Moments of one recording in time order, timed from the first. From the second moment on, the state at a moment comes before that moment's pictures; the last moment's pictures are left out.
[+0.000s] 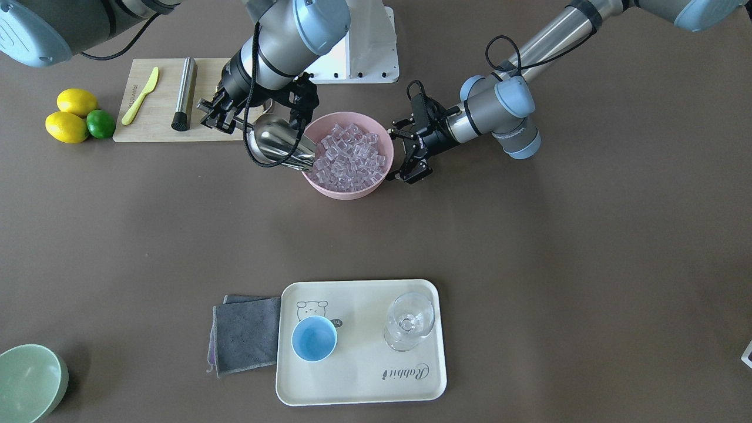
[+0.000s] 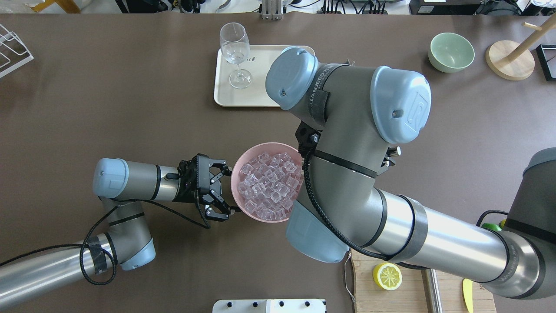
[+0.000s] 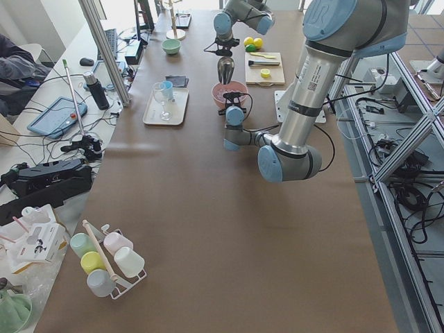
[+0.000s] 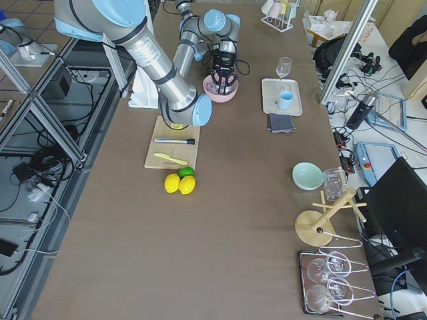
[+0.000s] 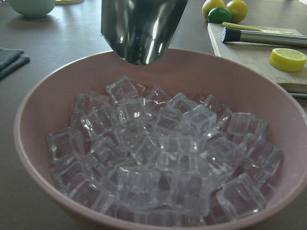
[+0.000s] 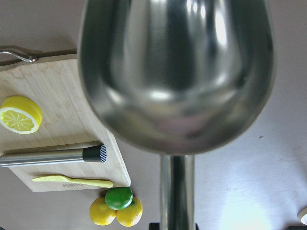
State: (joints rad) left arm -0.46 -2.05 -1.26 -3.13 -1.95 -0.15; right arm 0.55 -0.64 1.77 -2.72 1.67 -0.46
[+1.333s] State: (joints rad) left arm -0.46 -2.05 -1.26 -3.13 -1.95 -0.15; right arm 0.51 -0.59 1.63 -2.62 1.67 -0.42
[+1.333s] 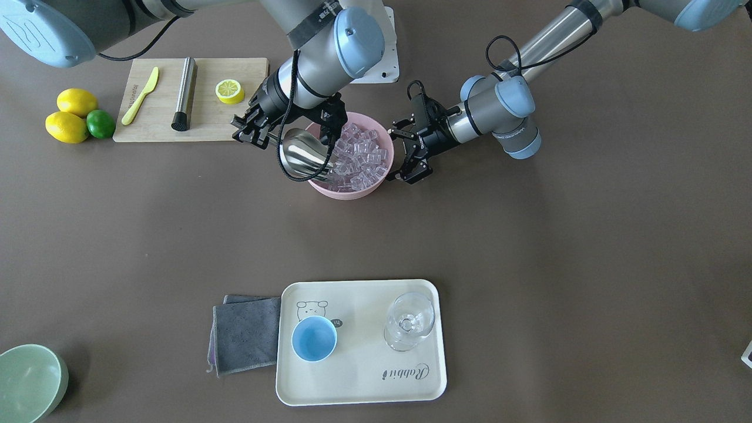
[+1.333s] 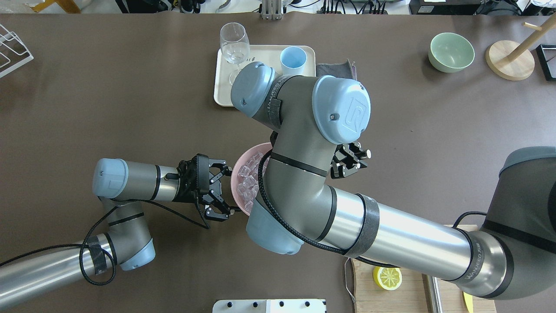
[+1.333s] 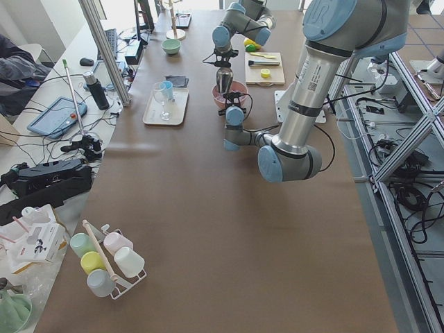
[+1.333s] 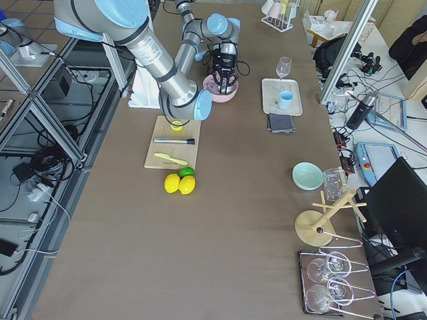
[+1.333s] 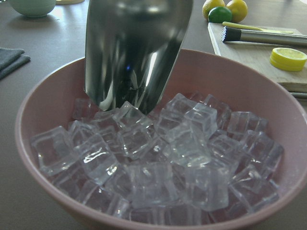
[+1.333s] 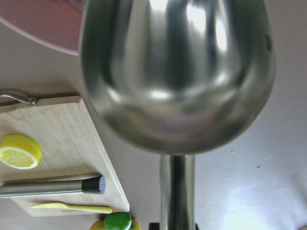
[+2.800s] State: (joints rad) left arm -0.46 -2.05 -1.26 -3.13 -1.95 -0.14; right arm 0.50 -0.64 1.64 -2.40 1.69 -0.28
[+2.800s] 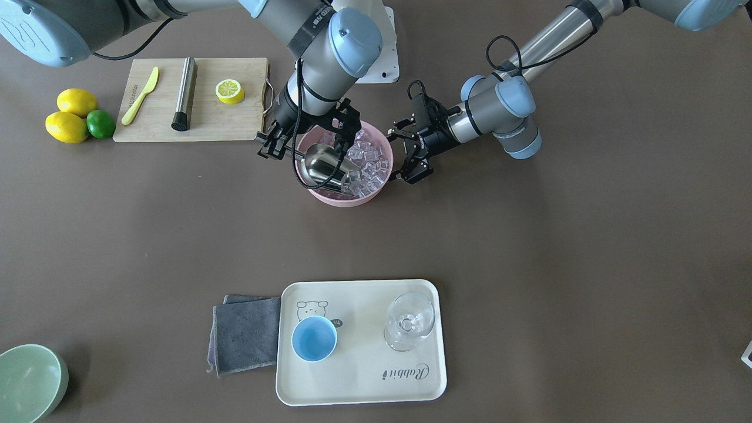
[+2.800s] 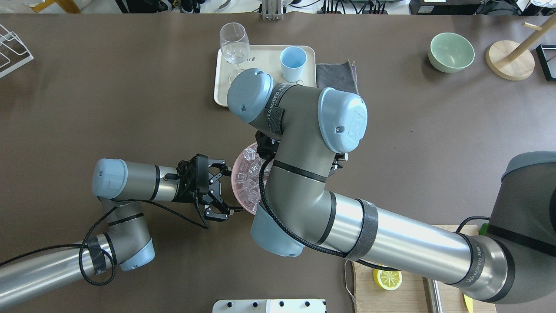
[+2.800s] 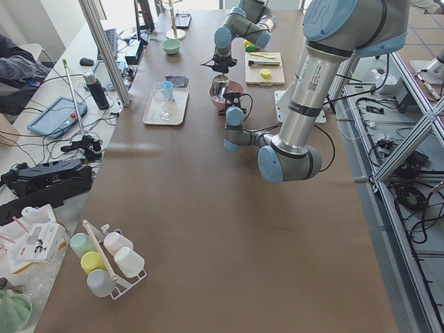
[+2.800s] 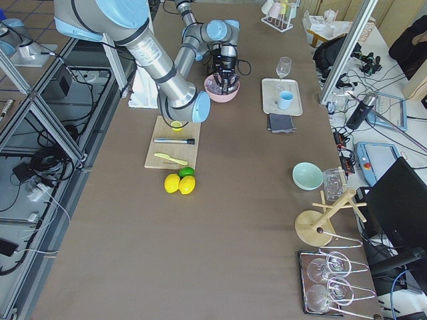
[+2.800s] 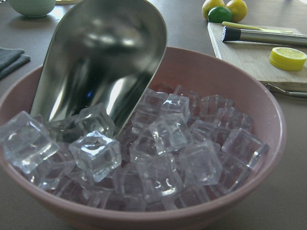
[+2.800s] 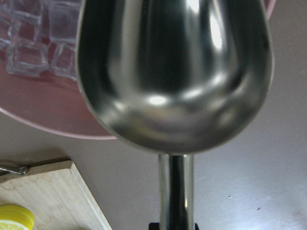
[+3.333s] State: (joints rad) left arm -0.46 -2.05 -1.26 -3.13 -1.95 -0.14; right arm 0.50 -0.71 1.73 -2.37 1.69 -0.26
